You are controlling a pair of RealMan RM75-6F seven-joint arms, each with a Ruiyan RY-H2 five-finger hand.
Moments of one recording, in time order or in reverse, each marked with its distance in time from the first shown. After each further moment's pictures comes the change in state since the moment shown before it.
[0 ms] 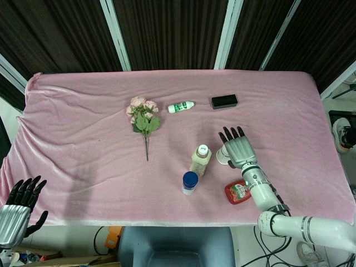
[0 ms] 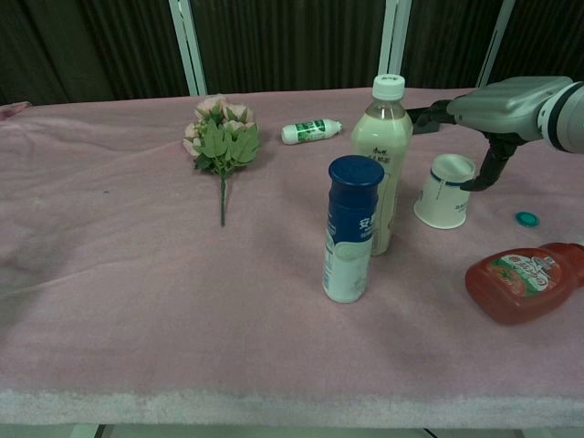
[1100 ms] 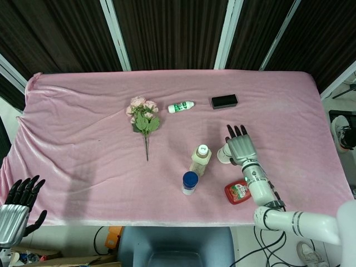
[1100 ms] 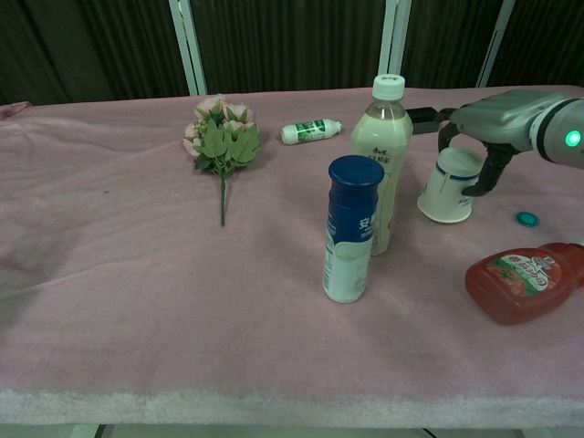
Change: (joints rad) left arm 0.002 0.000 -0.004 0.000 -0.011 -0.003 0.001; right arm 0.034 -0.064 -0.055 0.139 0.008 0.010 0.092
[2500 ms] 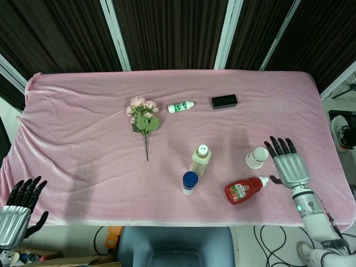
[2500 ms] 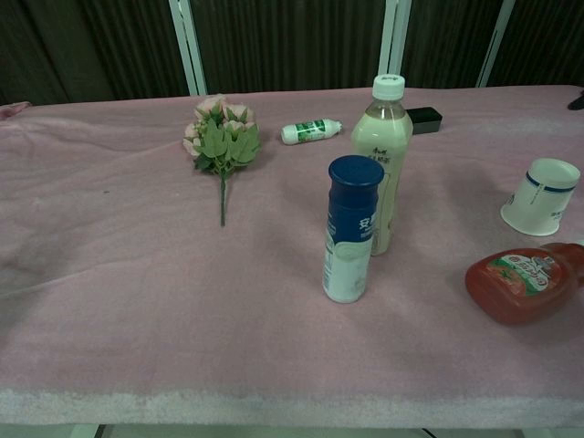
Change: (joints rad) left arm 0.003 -0.001 0.007 0.001 0.024 0.016 -0.002; right arm -0.399 0.277 -0.181 -0.155 -0.551 0.278 0.380
